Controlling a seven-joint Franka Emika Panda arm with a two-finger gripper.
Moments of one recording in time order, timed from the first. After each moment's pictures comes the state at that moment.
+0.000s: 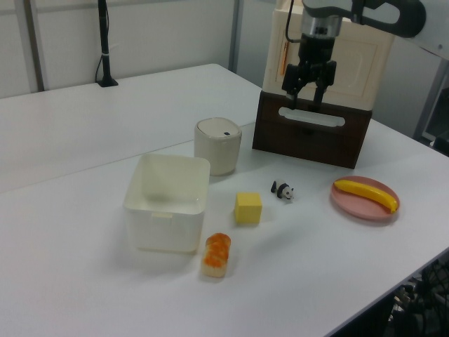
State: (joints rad) arm -0.06 0.16 0.01 -1.41 0.03 1.50 -0.11
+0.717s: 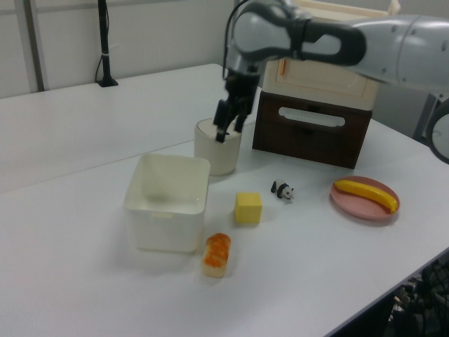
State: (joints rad) arm 0.17 0.32 0.02 -1.42 0.12 1.78 -0.33
